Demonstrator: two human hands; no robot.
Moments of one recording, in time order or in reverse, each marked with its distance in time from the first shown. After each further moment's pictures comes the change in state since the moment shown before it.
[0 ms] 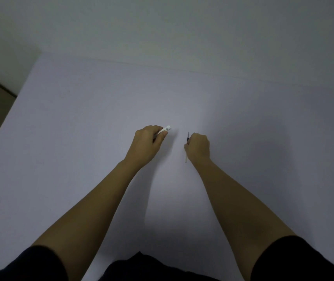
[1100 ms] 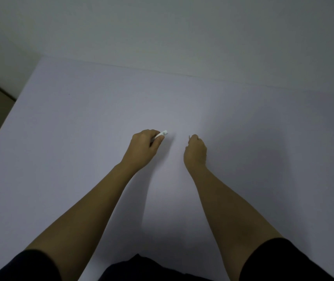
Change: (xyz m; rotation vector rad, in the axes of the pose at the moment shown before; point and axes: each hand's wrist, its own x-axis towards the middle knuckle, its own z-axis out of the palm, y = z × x) left_hand -0.006 0.001 -0.006 0.013 -0.016 -0.019; right_hand -0.010 -0.001 0.009 0.013 0.131 0.025
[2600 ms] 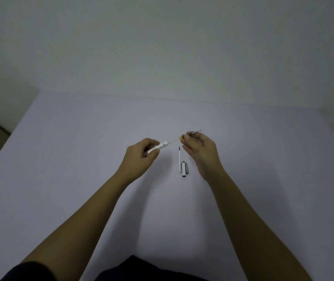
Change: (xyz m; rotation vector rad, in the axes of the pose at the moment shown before) left_hand -0.045 0.064 -0.022 -0.241 -0.038 -0.031; right_hand -0.075 0.020 -0.124 1.420 -0.140 -0.067
